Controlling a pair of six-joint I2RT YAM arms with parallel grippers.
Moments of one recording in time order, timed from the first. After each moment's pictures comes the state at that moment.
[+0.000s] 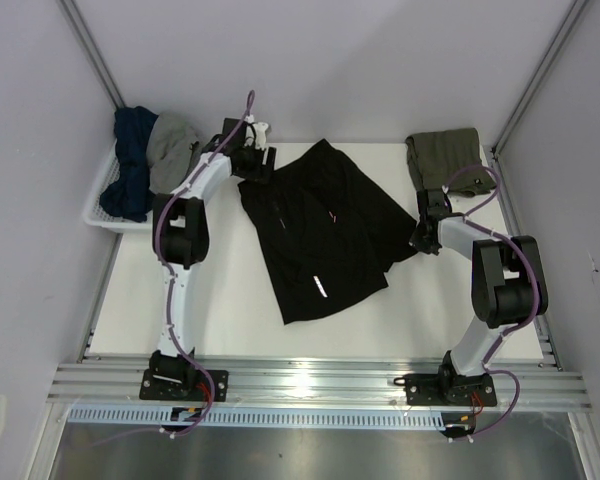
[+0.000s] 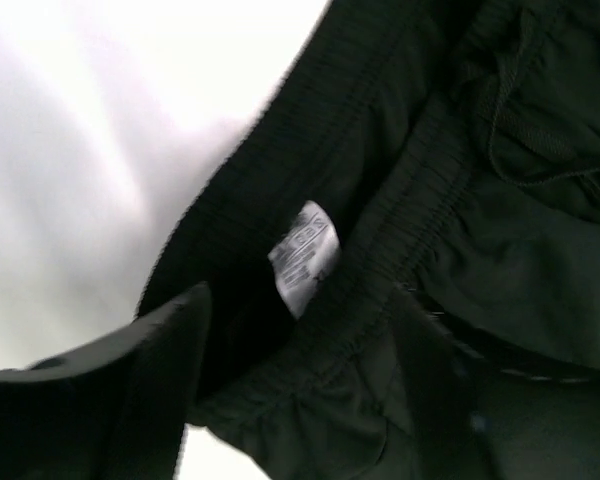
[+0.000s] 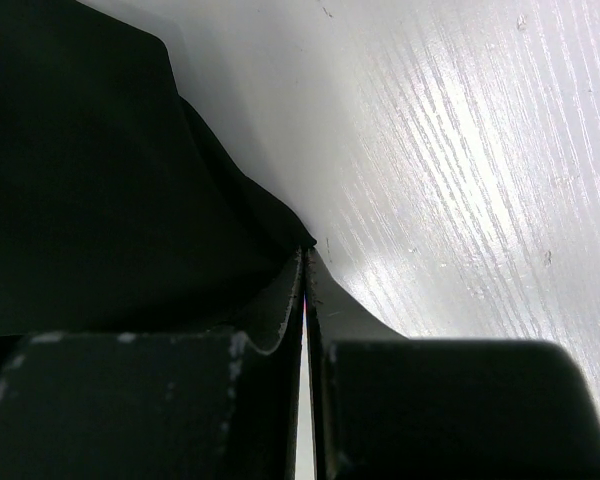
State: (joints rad) left arm -0.18 2.38 2.08 -0.53 0.26 0.08; right arm 0.12 1.75 1.02 -0.33 0.26 0.59
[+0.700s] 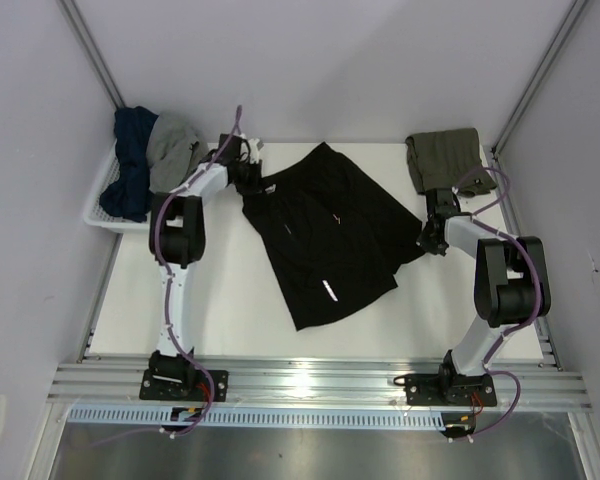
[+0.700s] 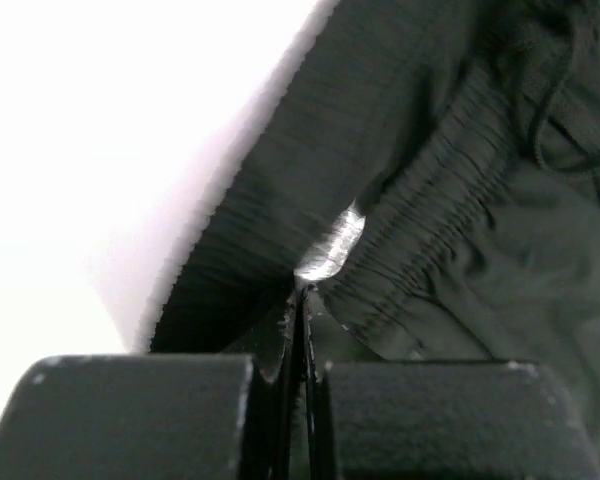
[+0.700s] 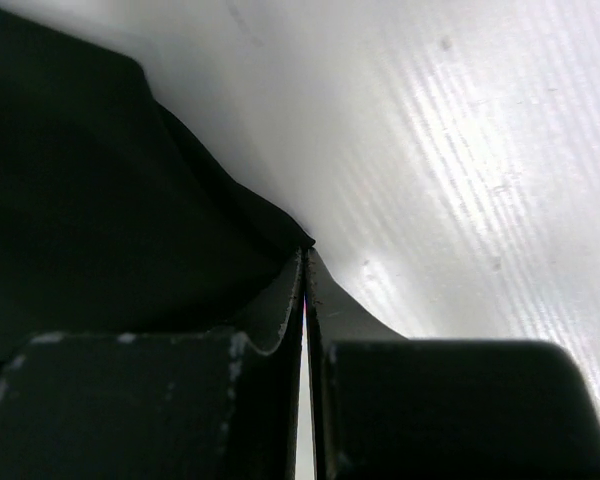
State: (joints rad) left arm -0.16 2.43 2.03 -0.53 0.36 -0.05; right arm 0.07 1.75 1.02 -0.35 0.26 0.59
